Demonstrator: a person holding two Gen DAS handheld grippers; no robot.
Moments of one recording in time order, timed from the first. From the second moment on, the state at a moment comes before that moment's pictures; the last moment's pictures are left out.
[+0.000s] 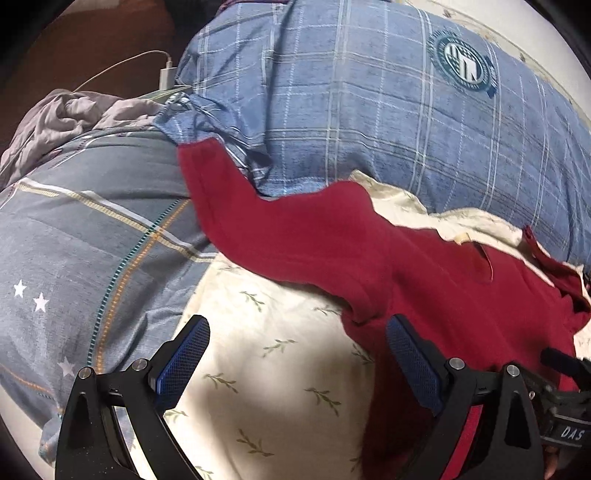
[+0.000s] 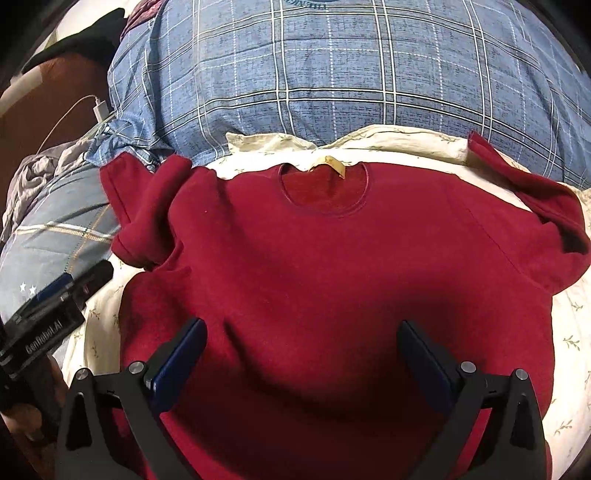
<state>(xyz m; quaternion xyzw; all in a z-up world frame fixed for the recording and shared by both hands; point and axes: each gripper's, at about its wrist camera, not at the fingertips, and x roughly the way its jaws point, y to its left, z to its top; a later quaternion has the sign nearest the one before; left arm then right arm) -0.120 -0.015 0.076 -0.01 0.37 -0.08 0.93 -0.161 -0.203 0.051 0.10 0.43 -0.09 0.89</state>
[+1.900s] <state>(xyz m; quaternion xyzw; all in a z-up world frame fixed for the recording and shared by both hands) -0.054 0.065 0.058 -0.09 0.42 0.07 0.90 0.164 0.014 0.035 0.10 0.45 0.24 0.85</state>
